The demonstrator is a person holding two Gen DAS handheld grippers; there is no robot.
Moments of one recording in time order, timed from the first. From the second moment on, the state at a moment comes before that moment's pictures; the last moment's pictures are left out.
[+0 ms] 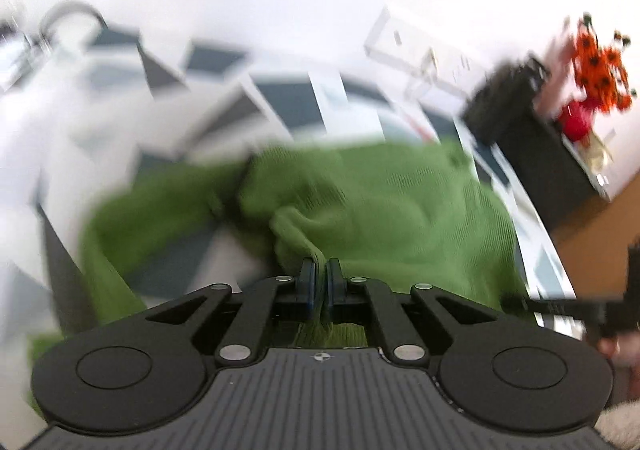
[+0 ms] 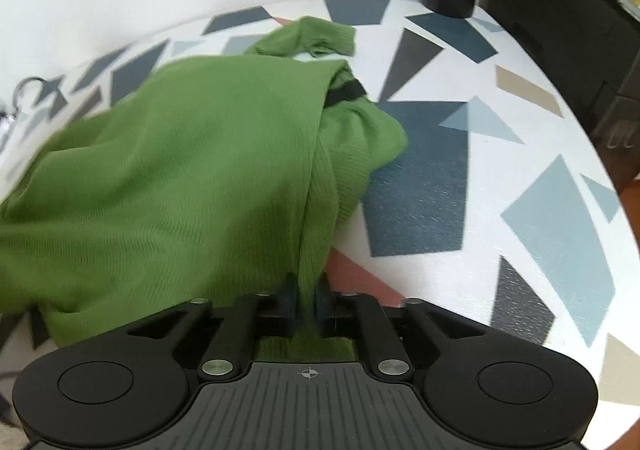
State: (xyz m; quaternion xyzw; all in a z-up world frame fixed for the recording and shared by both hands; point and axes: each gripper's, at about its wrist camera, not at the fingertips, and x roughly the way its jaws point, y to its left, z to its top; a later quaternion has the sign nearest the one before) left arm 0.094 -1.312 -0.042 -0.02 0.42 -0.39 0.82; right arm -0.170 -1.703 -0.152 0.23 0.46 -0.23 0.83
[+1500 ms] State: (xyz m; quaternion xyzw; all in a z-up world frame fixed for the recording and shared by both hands) left arm 0.127 -1.356 -0.065 0.03 0.47 -0.36 0.80; right arm -0.060 -1.729 -0.137 0.09 0.46 -0.18 0.87
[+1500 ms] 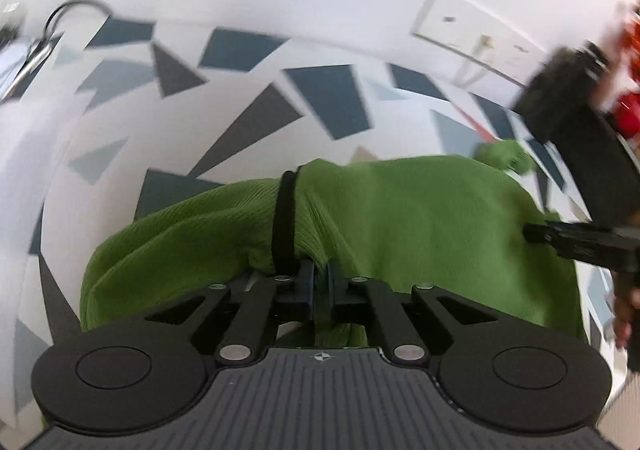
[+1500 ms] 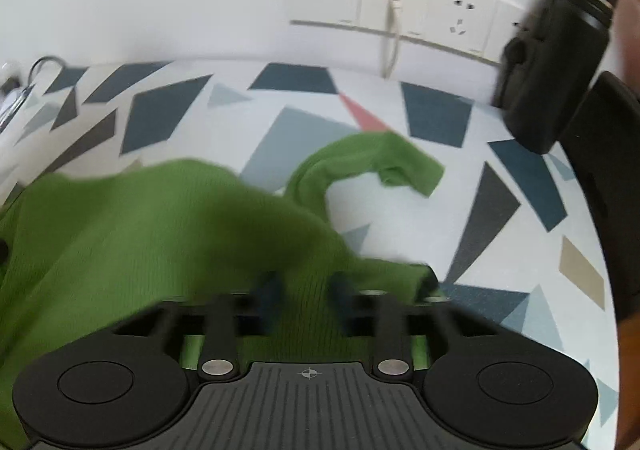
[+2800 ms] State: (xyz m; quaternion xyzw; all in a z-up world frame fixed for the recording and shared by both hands) left arm 0.146 -1.353 -0.070 0.12 0.46 -0.40 0.78; right arm -0.113 -1.742 -0.105 0.22 0.44 -0.16 0.86
